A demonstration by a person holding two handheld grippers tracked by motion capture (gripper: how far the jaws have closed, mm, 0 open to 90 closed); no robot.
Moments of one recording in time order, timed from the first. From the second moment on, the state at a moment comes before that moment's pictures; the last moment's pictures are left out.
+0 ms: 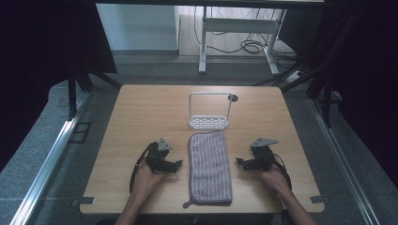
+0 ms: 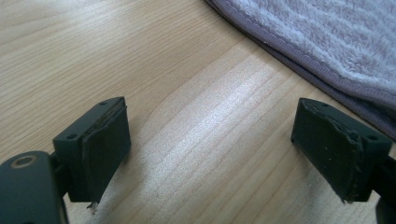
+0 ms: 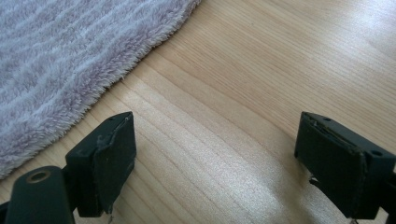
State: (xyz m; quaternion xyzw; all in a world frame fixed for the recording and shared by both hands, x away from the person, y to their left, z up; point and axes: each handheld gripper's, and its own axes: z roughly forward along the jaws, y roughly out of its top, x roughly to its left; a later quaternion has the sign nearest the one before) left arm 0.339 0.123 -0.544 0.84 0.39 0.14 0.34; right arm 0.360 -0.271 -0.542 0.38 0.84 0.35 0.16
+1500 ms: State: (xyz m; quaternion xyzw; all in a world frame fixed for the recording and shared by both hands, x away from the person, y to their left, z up) left arm 0.382 0.093 -0.517 0.84 0.36 0.14 0.38; right arm 0.388 -0.238 -0.508 0.39 0.83 0.37 0.13
